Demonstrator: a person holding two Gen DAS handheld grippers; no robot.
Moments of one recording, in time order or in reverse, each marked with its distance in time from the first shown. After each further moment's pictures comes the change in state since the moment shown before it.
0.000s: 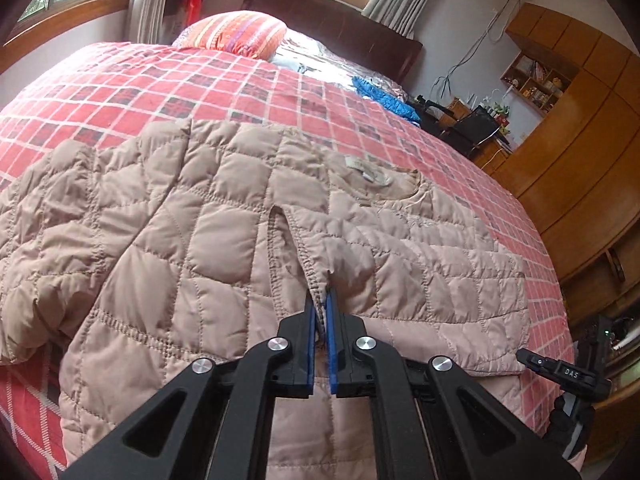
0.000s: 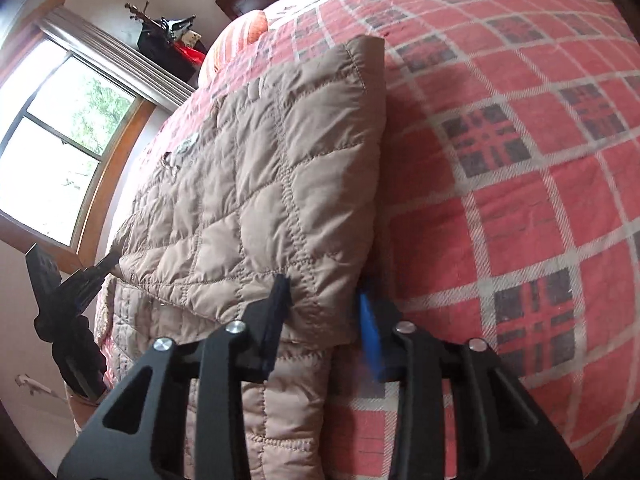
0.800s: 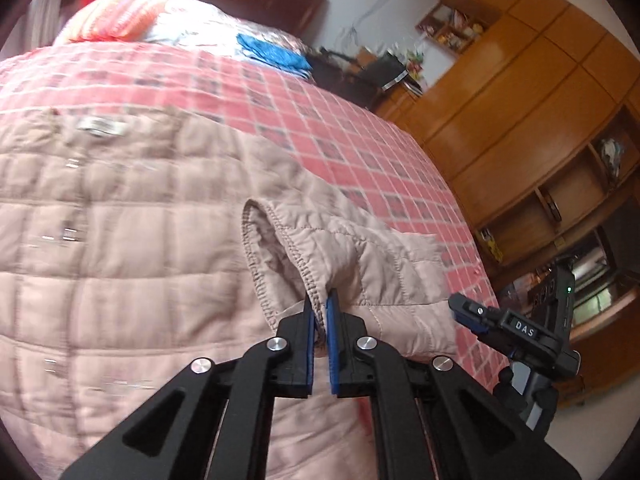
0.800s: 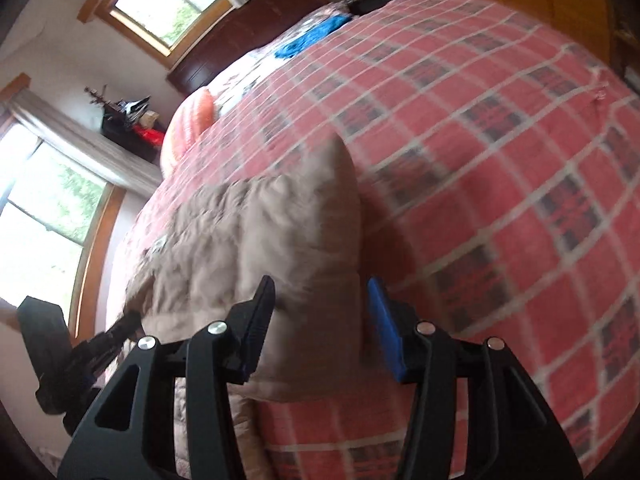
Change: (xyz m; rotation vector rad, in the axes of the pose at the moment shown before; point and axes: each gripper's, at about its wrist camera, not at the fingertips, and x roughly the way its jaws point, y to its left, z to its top) left arm 0.043 -0.217 -0.038 0.145 0.123 -0.267; right arm -0.095 -0.077 0.009 0.197 -0.198 -0.043
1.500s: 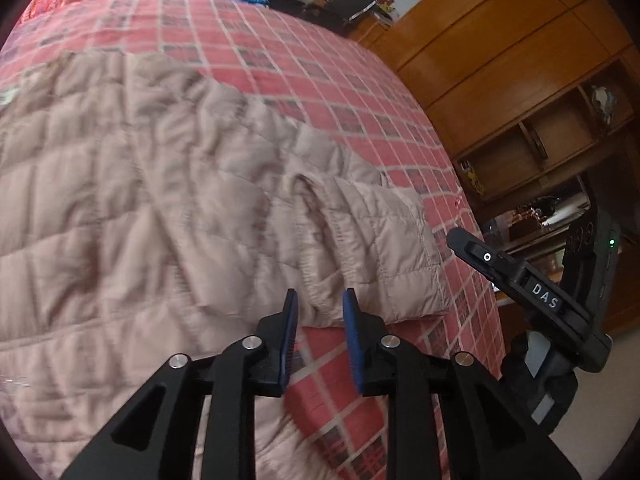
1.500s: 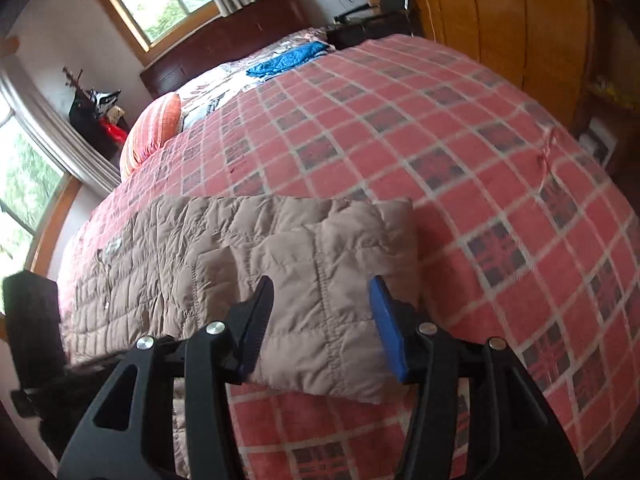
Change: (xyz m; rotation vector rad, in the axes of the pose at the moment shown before) left arm 0.097 -0.068 -0.011 0.077 0.296 -0.112; right arm -0.043 -0.014 0.008 -0.061 -0.111 -0.227
